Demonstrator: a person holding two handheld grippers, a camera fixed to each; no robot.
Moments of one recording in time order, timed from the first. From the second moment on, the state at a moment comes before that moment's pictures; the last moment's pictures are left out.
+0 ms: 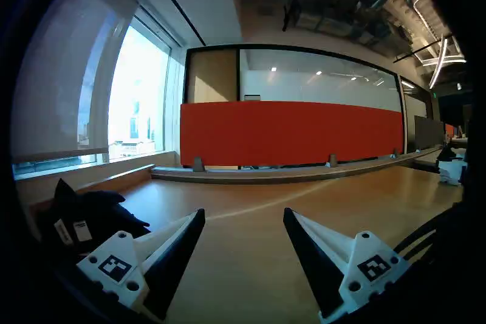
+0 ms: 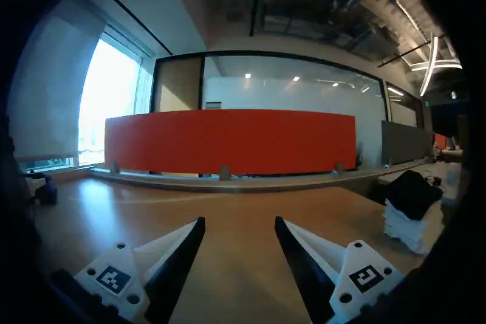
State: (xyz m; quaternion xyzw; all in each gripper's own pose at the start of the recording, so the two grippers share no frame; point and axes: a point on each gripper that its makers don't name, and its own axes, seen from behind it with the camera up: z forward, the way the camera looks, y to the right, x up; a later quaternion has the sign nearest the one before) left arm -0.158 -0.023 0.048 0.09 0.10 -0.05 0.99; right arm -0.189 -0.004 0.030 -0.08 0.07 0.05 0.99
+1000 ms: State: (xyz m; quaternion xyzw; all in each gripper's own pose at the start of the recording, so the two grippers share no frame) left arm -0.158 -0.024 0.048 0.09 0.10 -0.05 0.99; right arm -0.194 0.001 0.028 -0.08 0.07 0.05 0.99
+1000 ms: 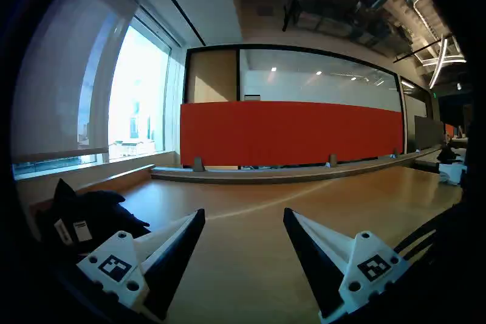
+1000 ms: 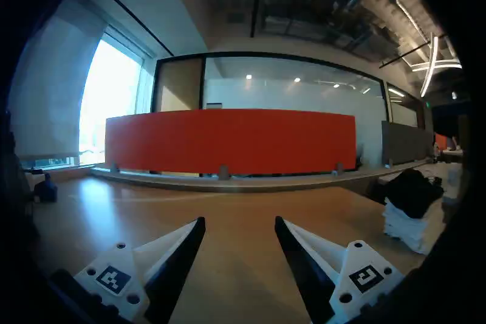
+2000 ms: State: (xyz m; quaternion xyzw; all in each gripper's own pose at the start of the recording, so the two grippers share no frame) left arm -0.159 -0.022 0.048 0.09 0.10 -0.04 0.99; right arm -0.196 0.001 0.027 -0.07 0.07 0.05 0.99
